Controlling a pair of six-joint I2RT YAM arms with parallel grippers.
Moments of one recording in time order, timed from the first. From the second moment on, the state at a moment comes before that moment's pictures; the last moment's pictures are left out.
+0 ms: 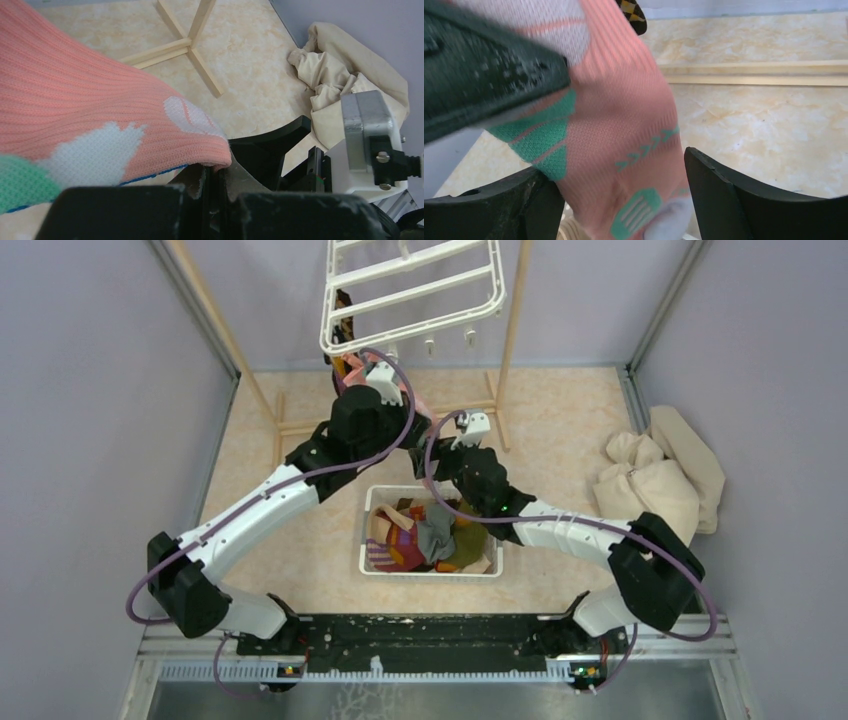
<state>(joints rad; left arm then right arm) -0.74 1.41 1.30 -0.15 -0.11 -0.42 0.83 1.41 0.78 0.54 0.31 0.39</state>
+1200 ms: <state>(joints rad) -0.75 0.99 1.14 -0.30 -0.38 -0.37 0.64 1.26 0.77 0.49 -0.01 0.48</state>
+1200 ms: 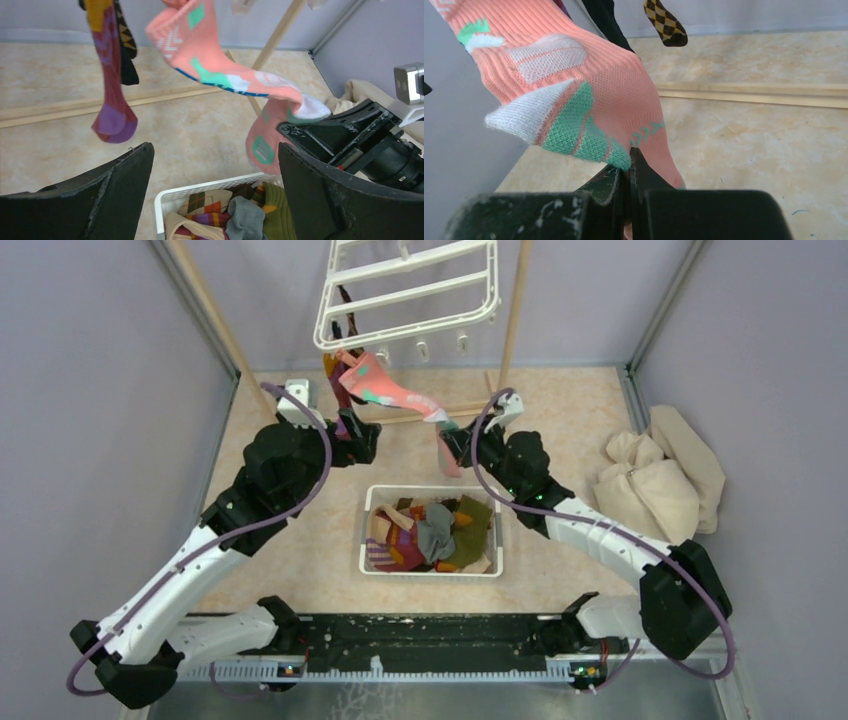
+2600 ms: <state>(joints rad) -0.41 0.94 0.94 0.08 0.06 -0.51 0.36 1.22 0.66 0.52 -0.37 0.65</state>
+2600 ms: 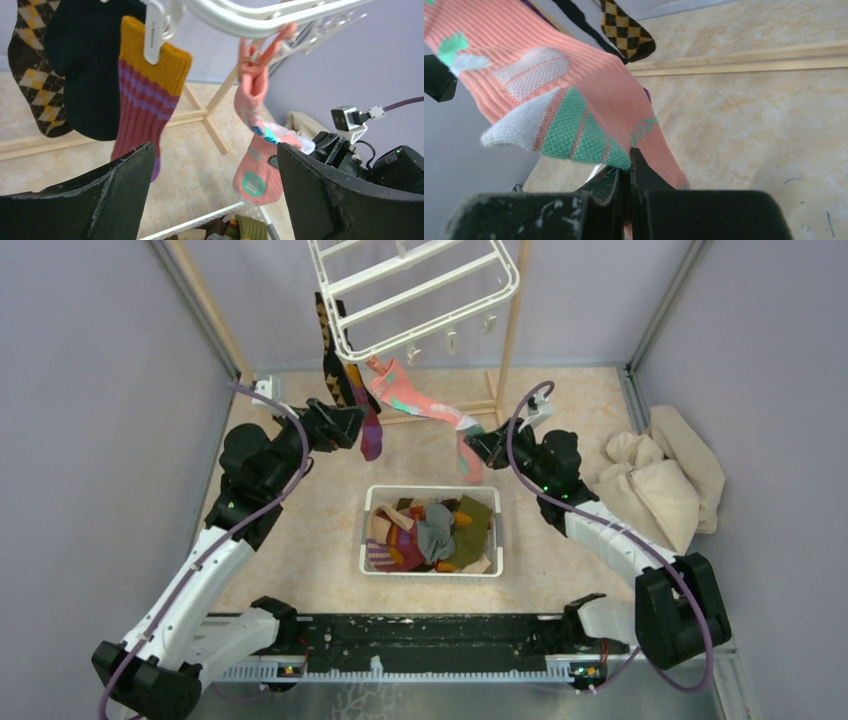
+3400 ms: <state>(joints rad) -0.41 1.00 0.85 0.45 0.06 -0.51 0.42 1.14 0.66 0.46 -0.38 0.61</state>
